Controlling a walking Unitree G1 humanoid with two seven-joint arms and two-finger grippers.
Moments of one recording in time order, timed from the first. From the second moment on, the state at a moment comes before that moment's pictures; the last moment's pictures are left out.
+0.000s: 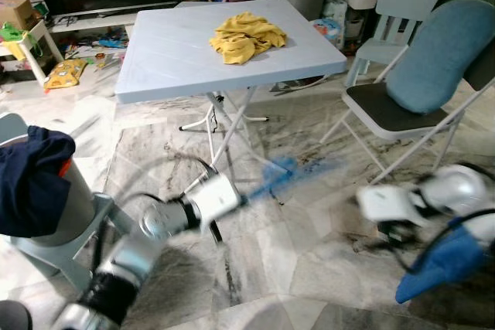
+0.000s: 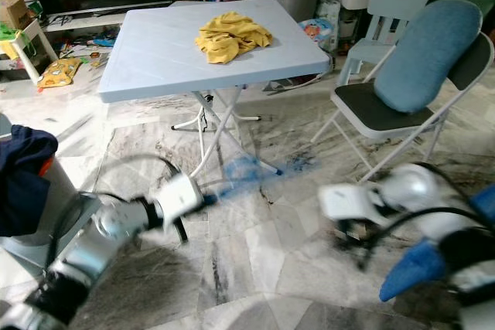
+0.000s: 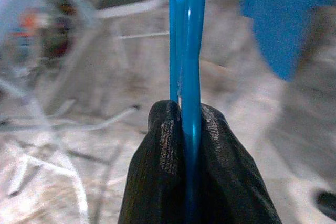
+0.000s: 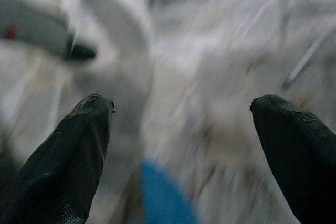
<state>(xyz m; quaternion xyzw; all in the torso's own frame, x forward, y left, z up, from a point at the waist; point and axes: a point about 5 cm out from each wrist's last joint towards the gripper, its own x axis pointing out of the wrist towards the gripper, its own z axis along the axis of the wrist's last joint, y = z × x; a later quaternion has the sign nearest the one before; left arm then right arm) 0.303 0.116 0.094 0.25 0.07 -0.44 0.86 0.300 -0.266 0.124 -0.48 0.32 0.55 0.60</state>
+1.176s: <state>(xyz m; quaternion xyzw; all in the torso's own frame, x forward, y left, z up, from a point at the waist) 0.278 0.072 0.082 0.21 0.06 -0.56 0.80 0.326 -0.213 0.144 -0.48 0.16 0.55 0.66</state>
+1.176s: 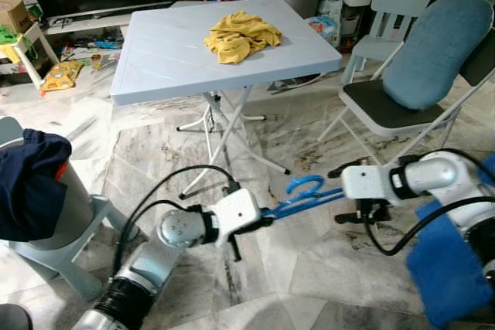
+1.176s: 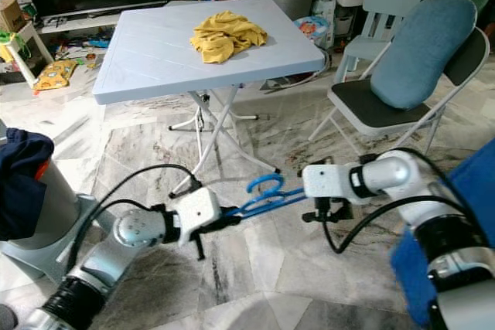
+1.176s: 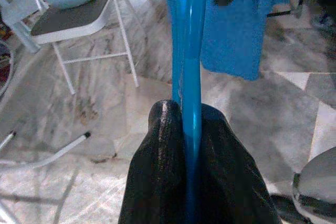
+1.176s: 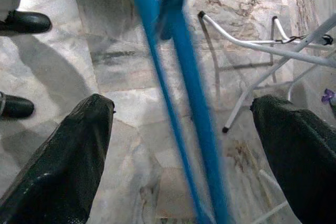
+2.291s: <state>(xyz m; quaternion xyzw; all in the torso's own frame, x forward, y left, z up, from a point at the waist) 0.278 0.061 0.077 0.22 0.07 -0.57 0.79 0.325 -0.218 0.153 -0.52 0.19 0.56 0.62</state>
